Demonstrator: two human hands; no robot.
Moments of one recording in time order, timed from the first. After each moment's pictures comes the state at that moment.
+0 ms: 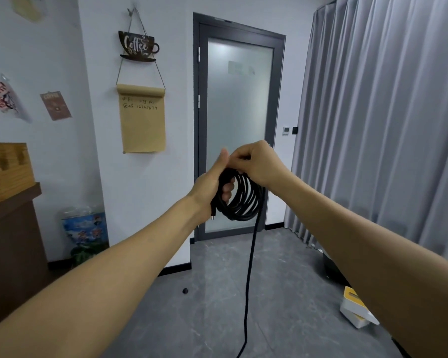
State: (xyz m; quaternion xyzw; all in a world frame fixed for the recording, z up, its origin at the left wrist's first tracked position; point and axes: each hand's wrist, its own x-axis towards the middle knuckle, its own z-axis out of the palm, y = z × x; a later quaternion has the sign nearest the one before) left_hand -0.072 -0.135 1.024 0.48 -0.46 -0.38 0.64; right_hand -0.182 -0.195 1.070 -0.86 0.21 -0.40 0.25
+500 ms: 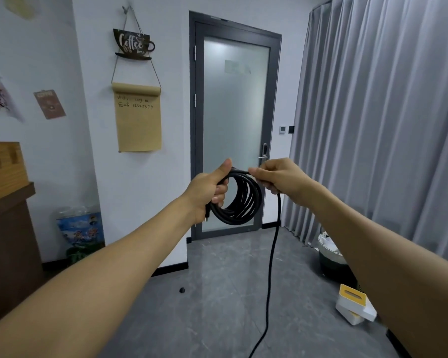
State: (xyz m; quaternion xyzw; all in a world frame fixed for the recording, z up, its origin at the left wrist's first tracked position) left_hand -0.074 -0.134 1.022 0.50 -0.45 -0.39 0.63; right_hand -0.225 -0.235 1.047 -0.81 0.28 -0.35 0.38
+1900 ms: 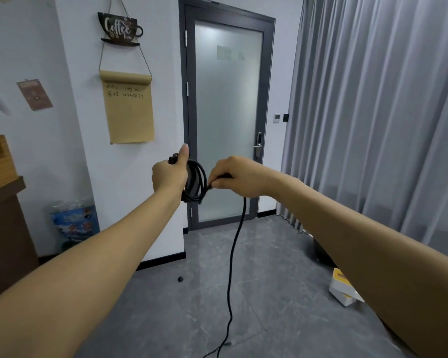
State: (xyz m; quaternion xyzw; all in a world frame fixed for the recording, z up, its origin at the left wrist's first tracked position) left_hand -0.028 -0.155 1.008 0.66 -0.26 -0.10 0.70; right_hand -0.192 -0.188 1.051 -0.97 0.16 -0.17 0.09
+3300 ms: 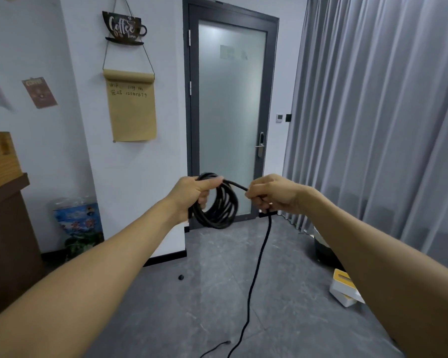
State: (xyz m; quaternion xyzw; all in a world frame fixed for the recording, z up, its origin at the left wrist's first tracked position) left_hand -0.053 -0.136 0.988 0.54 -0.42 -0.39 0.62; right_hand -0.236 -0.234 1.012 -0.80 0.31 -0.16 0.48
